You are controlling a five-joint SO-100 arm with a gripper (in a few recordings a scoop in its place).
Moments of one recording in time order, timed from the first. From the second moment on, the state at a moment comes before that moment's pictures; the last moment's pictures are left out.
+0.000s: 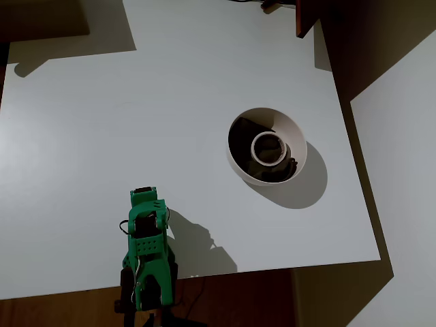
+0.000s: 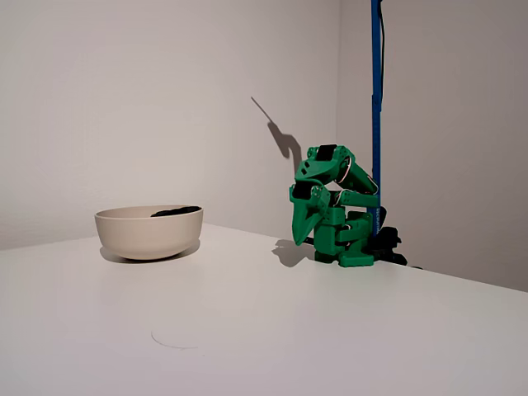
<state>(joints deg) -1.2 193.8 166.6 78.8 -0.7</state>
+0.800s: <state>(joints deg) -0.8 193.8 166.6 78.8 -0.8</state>
